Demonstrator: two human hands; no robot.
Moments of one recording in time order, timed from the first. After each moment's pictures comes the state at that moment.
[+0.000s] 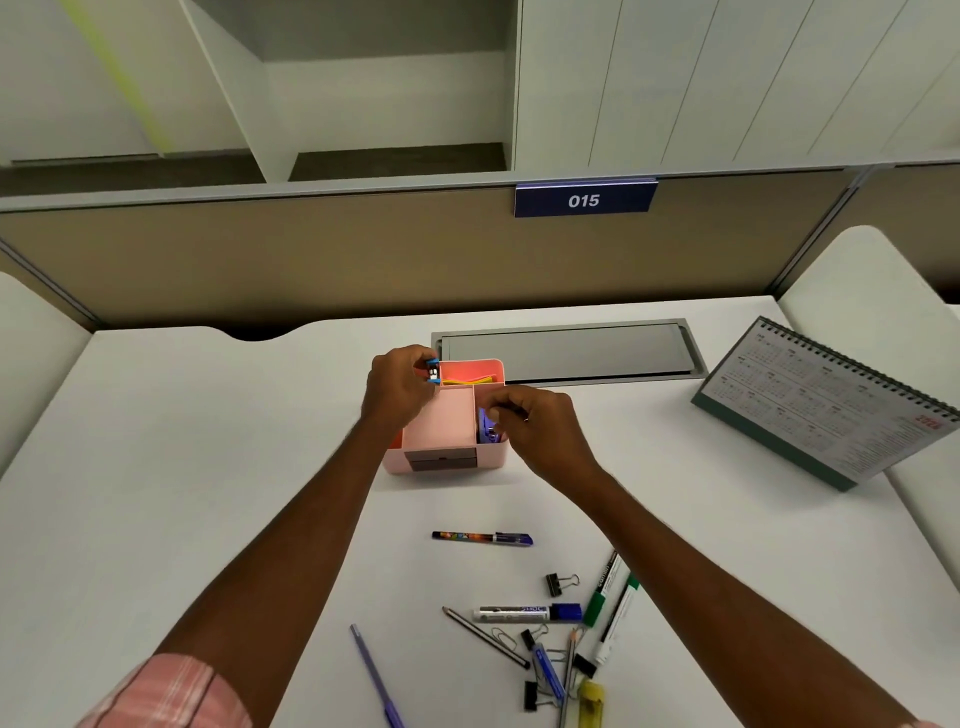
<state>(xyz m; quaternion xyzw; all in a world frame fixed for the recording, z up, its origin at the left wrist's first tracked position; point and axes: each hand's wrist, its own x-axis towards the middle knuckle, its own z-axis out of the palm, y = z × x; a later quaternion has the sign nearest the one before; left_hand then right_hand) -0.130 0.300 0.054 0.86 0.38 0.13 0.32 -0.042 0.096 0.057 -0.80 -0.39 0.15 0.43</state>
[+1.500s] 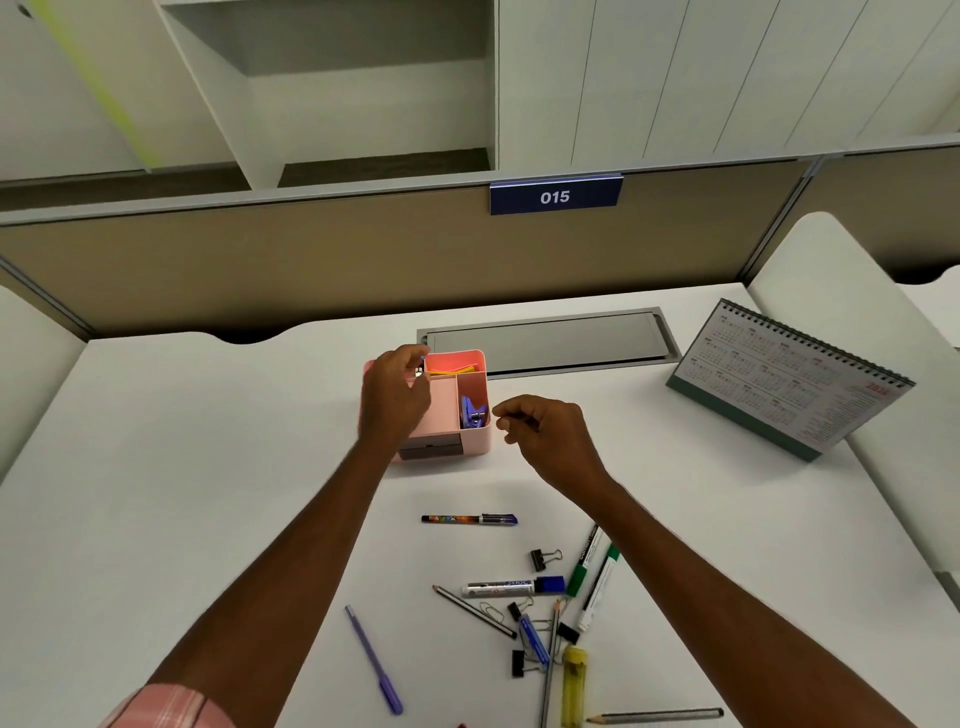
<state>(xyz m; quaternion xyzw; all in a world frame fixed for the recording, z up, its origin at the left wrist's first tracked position) -0.146 0.251 0.063 0.84 0.37 0.22 0.32 -0.049 0.042 0.057 -0.79 -0.34 0.18 0.48</state>
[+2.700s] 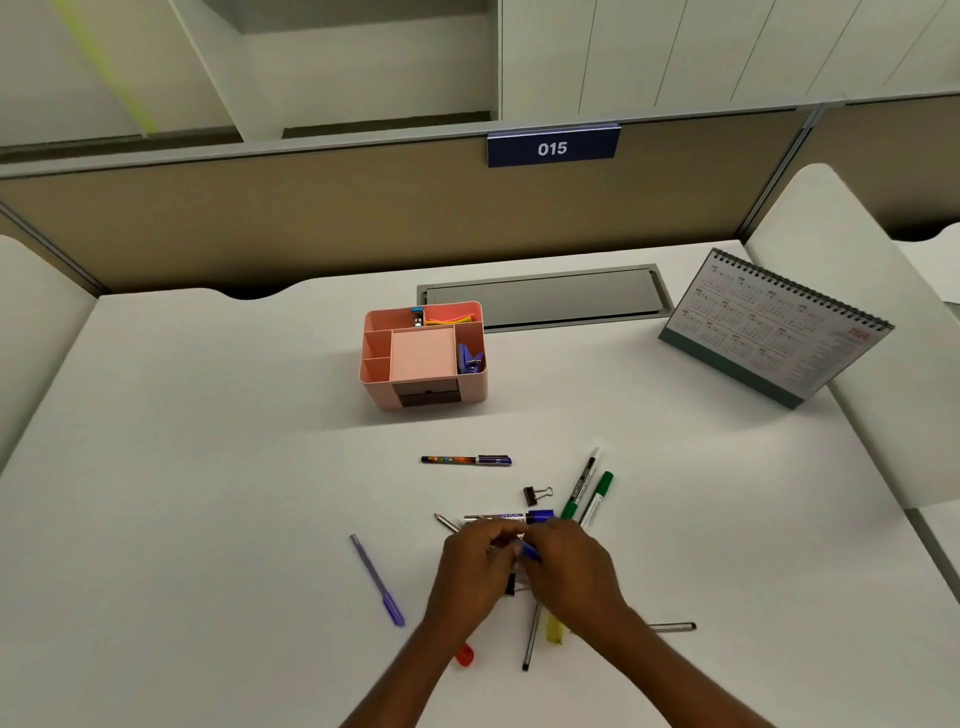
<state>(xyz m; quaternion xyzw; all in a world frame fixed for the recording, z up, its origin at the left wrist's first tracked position) -0.292 0.023 -0.027 0.80 0.33 0.06 0.50 -0.193 -0.095 -0.024 -0.88 -0.39 0.18 0.19</state>
